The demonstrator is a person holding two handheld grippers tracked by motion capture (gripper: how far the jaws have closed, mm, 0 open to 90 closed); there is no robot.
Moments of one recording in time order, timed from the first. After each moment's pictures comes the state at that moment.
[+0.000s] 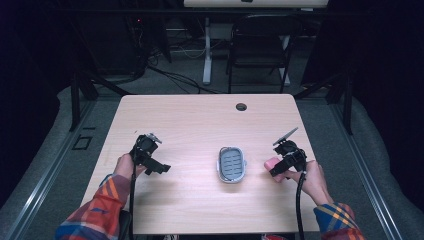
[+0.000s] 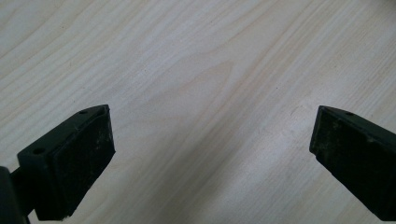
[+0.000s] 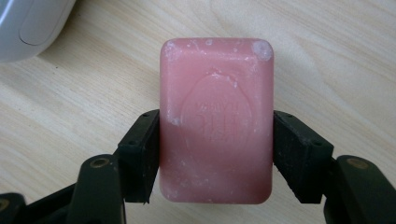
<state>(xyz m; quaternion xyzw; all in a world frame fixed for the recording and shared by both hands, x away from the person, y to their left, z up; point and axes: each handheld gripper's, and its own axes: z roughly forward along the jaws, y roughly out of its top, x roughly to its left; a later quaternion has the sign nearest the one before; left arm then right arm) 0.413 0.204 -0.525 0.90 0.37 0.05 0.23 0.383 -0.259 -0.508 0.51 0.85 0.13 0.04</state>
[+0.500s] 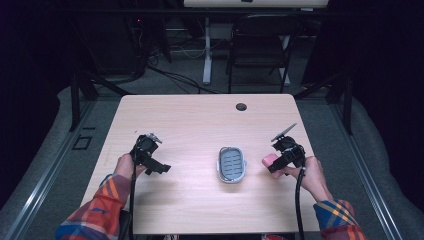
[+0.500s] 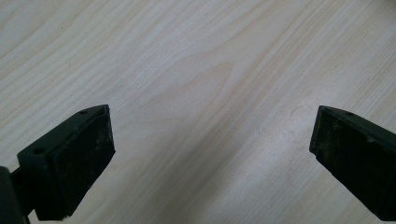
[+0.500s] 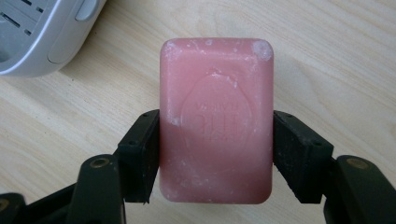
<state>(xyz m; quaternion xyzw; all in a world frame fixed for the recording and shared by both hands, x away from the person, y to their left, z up) 0.413 0.203 -0.526 0.90 0.37 0.05 0.23 0.390 -0.255 -0.497 0.50 0.86 0.13 0.04</state>
